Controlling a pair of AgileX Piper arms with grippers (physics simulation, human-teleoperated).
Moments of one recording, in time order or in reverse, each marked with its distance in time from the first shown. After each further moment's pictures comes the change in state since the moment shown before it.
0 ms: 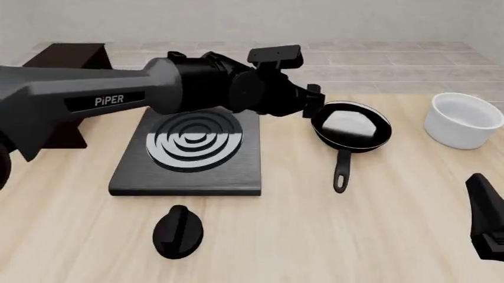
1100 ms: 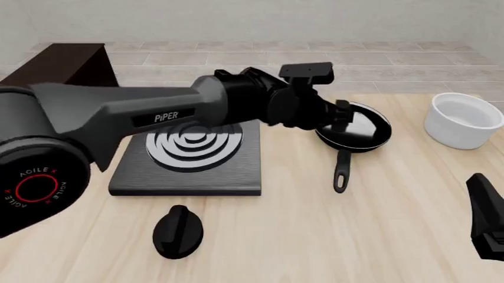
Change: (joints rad) left arm -0.074 0.155 -0.164 0.037 -0.033; right arm -0.005 0.000 0.000 0.001 0.005
